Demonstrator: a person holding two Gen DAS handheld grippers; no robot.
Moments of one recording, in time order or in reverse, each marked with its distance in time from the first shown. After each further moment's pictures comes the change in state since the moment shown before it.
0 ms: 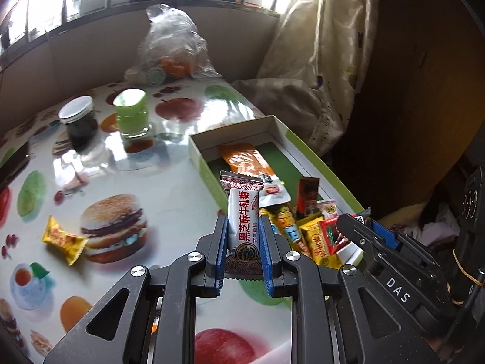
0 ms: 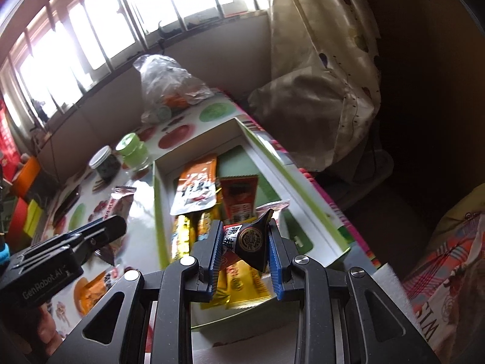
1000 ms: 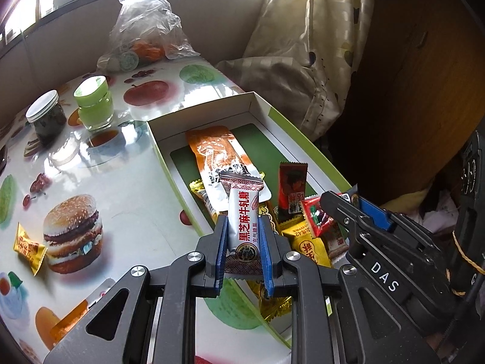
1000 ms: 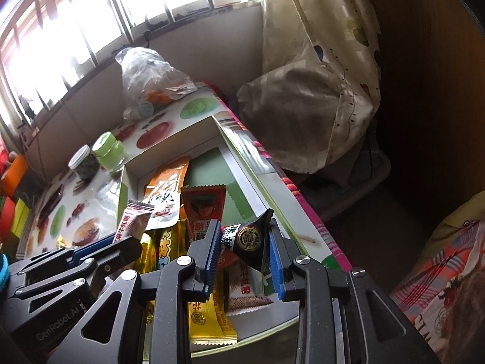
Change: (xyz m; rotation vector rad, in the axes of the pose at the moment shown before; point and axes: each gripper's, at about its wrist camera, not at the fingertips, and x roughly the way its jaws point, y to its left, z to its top) left arm 0.045 -0.027 0.005 0.026 0.074 -0.011; right arm 0.036 -0.021 0.016 -0.019 0.026 -0.019
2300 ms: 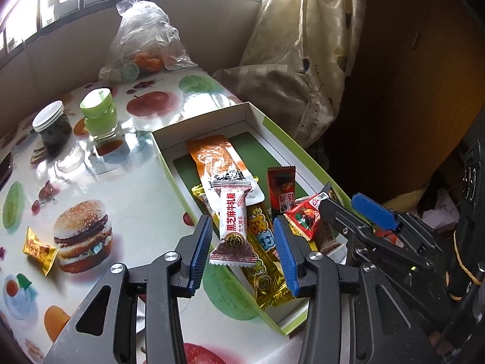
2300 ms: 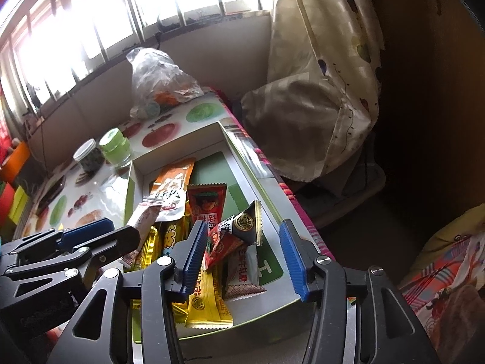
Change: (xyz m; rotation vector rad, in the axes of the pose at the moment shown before) left arm -0.022 -0.004 0.000 0.018 -0.028 -0.004; right arm -0.025 0.004 -0.004 -0.053 -0.033 -0.018
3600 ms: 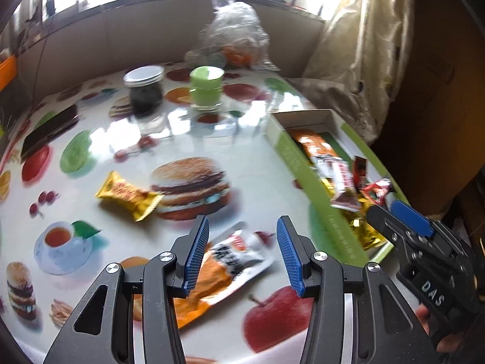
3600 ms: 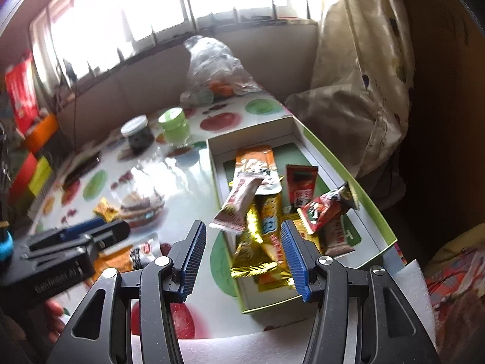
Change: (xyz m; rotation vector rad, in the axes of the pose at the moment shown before) left arm -0.060 0.105 -0.054 -0.170 -0.042 0.137; right arm -0.025 0.102 -0.031 -0.155 0.007 0.064
